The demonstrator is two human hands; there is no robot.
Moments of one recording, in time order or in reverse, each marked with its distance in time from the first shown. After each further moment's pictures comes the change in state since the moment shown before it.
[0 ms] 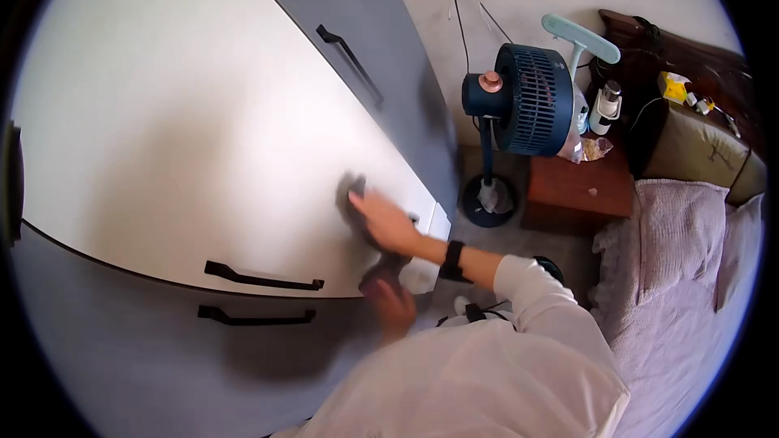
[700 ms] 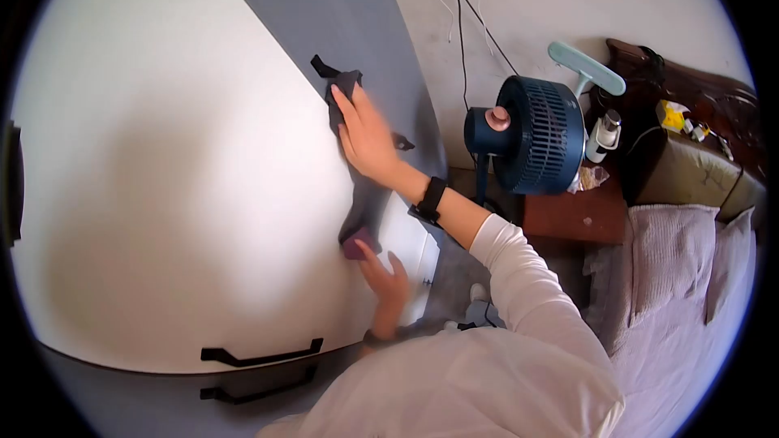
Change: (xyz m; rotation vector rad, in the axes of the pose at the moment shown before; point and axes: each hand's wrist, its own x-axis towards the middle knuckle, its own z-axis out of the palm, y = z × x) left_hand 0.165 -0.020 0.088 -0.314 0.061 -0.293; right_hand 0.214 0.077 -0.058 -0.163 0.457 -0.098
